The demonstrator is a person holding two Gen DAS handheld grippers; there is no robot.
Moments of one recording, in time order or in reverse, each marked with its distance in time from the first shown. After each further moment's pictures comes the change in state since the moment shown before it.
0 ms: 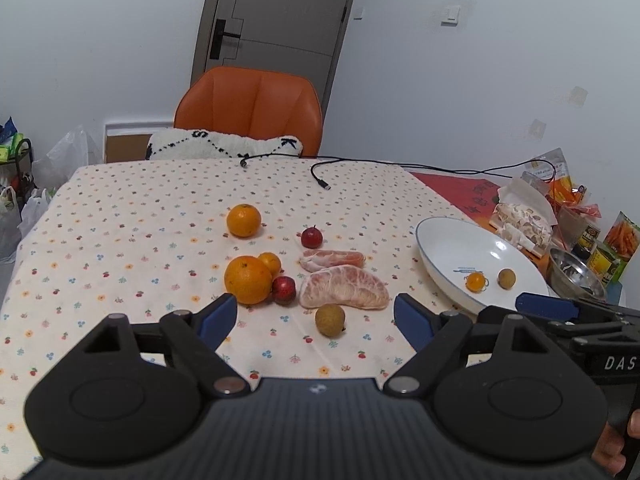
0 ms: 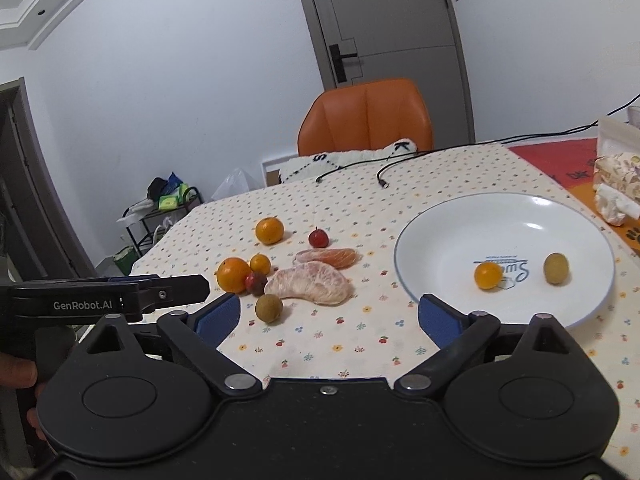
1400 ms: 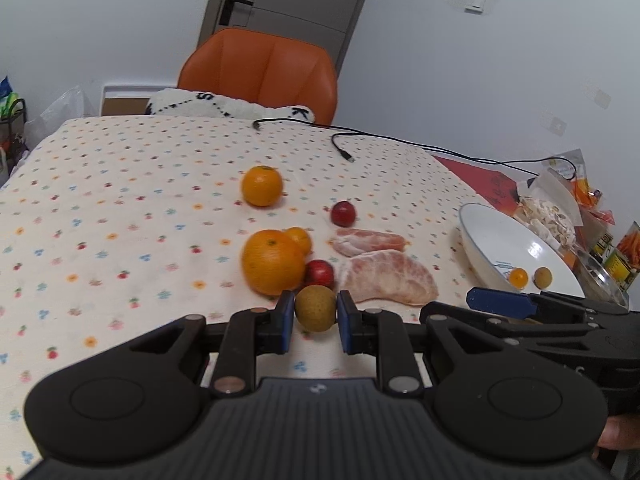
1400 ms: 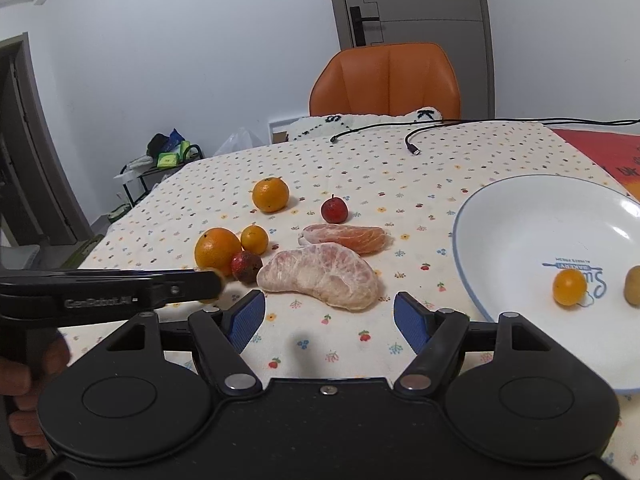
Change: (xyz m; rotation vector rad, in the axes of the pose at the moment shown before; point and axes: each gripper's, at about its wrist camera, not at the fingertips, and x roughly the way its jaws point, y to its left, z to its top) left arm 0.056 0.040 -0.007 -0.080 0.064 -0.021; right arm 0.080 0.018 -0.001 -0.082 0.104 -0.001
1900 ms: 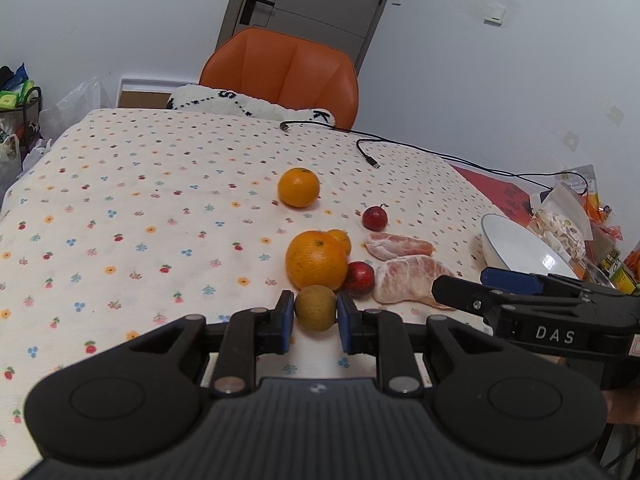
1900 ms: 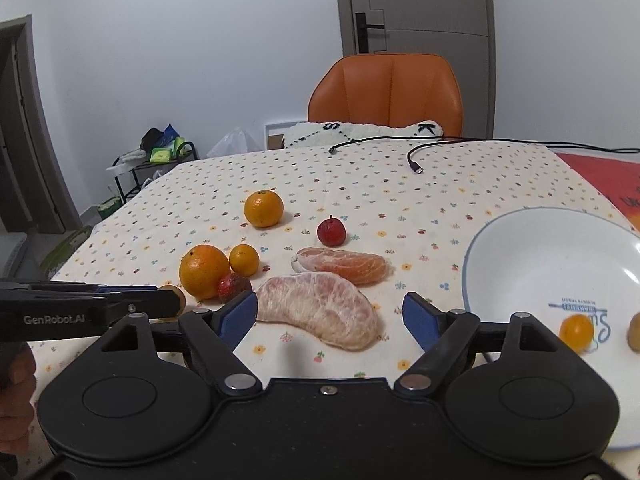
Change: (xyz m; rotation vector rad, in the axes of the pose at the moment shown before) left arm -0.007 0.023 0.000 -0.044 -0.009 0.018; right arm 0.017 0.005 0.016 -0.066 -0.012 -0.029
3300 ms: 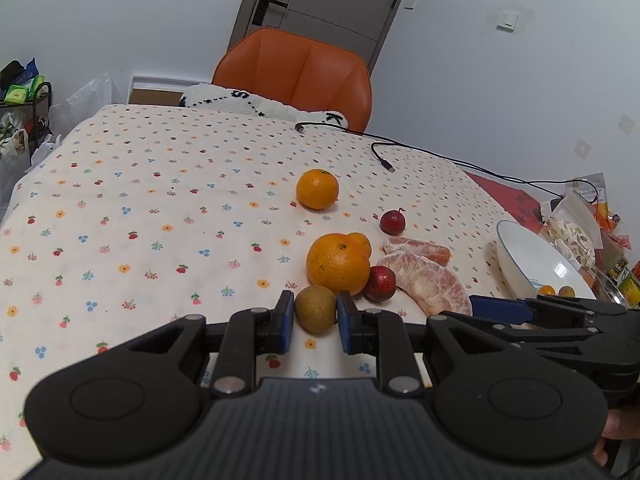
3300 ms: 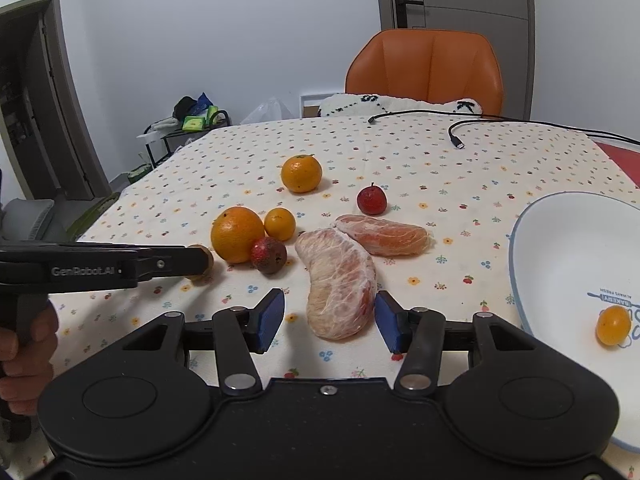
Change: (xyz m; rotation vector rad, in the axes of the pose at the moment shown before) left arm 0.003 0.010 0.000 -0.023 -0.008 0.020; right arm 0.008 0.009 -0.006 -0.050 0.083 0.099
